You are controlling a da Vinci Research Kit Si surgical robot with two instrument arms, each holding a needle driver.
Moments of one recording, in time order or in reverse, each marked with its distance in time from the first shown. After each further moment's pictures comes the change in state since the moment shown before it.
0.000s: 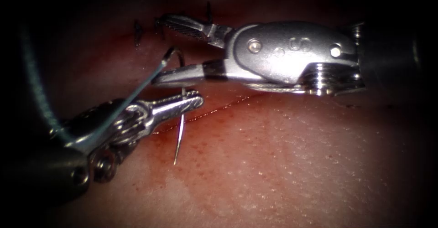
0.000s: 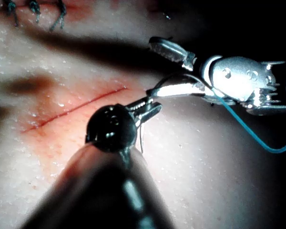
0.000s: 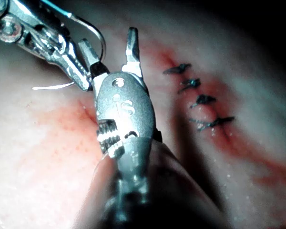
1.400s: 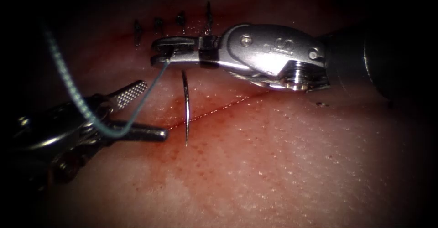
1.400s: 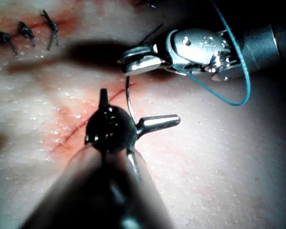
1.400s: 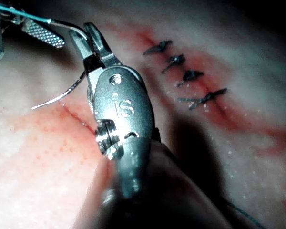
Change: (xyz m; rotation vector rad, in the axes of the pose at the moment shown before) right arm -0.008 0.003 0.003 0.339 0.006 0.138; left arm 0.002 -0.001 -0.004 0.098 -0.182 0.271
